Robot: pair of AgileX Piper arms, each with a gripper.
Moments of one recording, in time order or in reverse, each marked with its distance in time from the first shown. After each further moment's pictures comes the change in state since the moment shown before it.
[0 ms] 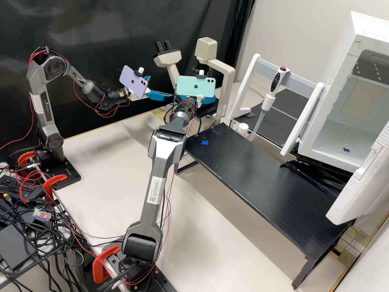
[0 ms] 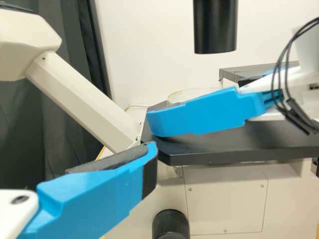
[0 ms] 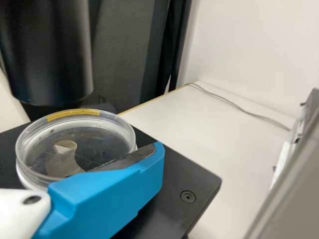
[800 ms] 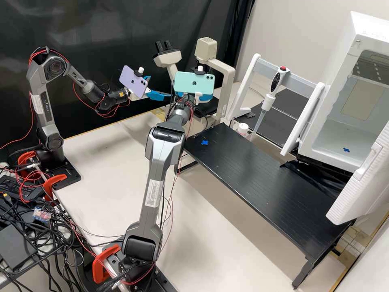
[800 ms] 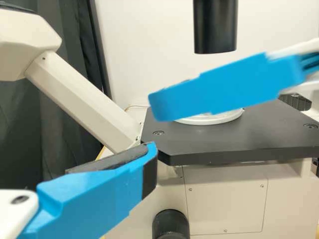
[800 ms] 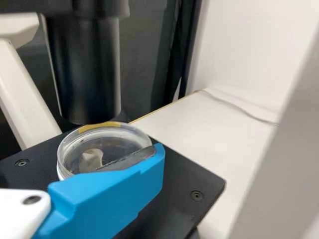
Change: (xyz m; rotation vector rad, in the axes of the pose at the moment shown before) left arm 0.000 0.000 0.000 0.000 0.000 0.000; right arm -0.030 0.013 -0.016 0.049 0.047 -0.020
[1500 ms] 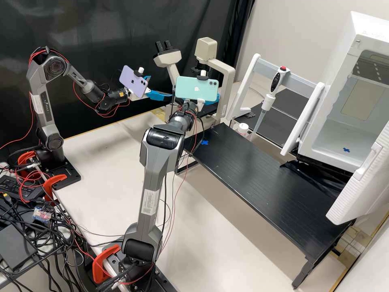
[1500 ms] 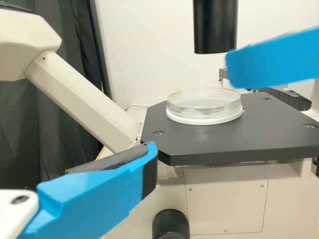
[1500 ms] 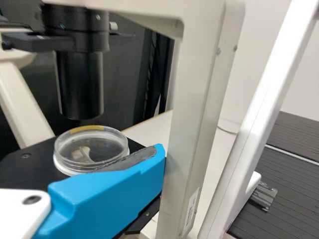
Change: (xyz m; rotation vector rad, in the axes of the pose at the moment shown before) left arm 0.000 0.000 0.000 0.000 0.000 0.000; right arm -0.067 0.013 0.013 -0.037 0.011 0.118
